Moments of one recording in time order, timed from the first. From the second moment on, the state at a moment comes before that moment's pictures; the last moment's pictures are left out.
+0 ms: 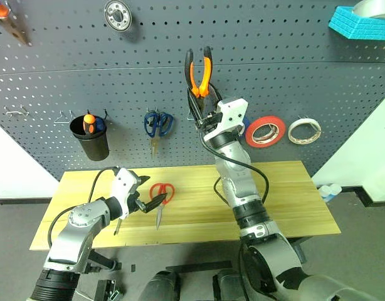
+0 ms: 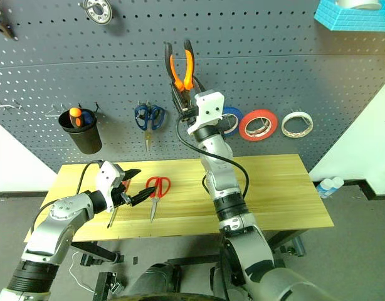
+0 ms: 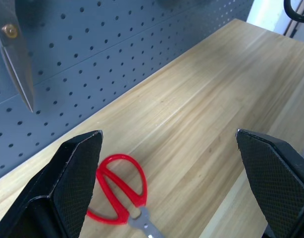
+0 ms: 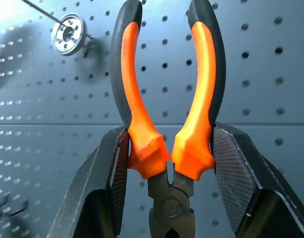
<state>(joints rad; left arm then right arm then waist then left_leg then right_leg) -0.03 0.51 0.01 -0.17 -0.29 0.35 -0.74 -0.73 0.12 0.03 0.47 0.04 -0.45 0.16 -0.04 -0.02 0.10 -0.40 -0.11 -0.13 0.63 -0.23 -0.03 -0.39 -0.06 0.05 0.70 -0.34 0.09</state>
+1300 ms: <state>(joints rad) 0.15 0.47 0.15 -0.59 -0.55 0.52 -0.59 -1.12 0.13 -0.03 1.10 -0.03 -0.81 -0.10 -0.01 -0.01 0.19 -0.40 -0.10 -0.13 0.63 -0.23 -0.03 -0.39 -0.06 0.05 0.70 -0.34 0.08</state>
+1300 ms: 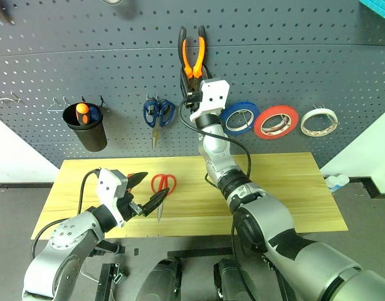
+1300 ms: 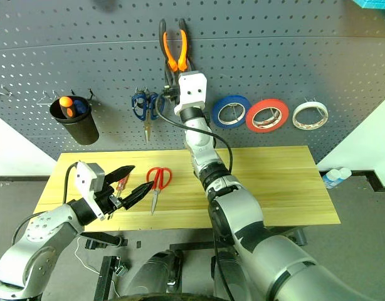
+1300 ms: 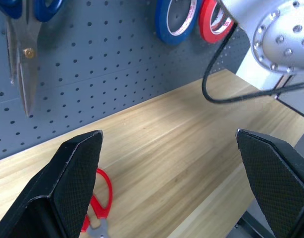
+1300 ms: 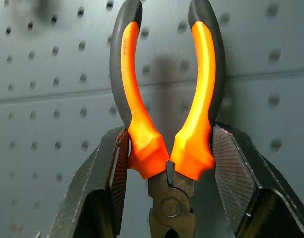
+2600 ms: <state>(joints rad) 0.26 0.58 0.26 -0.72 -0.70 0.62 -0.54 -1.14 0.15 -0.07 1.16 -0.03 -0.85 -0.14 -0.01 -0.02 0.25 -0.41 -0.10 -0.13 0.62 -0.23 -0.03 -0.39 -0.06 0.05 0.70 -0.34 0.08</state>
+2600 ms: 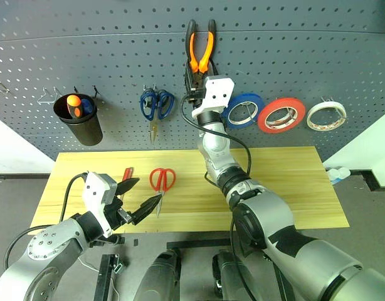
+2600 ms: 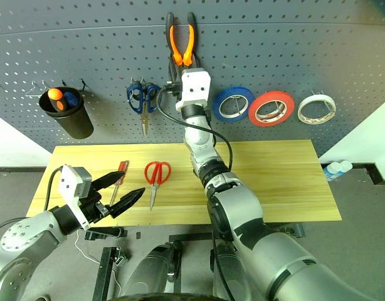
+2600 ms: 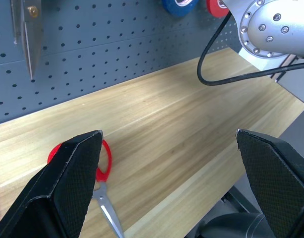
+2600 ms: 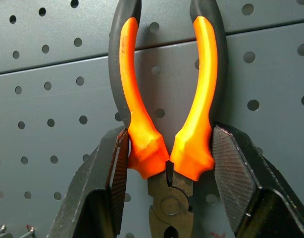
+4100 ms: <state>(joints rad) 0.04 0.48 0.10 -0.48 -0.57 0.49 -0.57 -1.04 0.12 -0.07 0.94 -0.01 -0.76 -0.01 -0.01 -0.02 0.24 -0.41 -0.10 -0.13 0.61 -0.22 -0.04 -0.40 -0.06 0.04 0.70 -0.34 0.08</state>
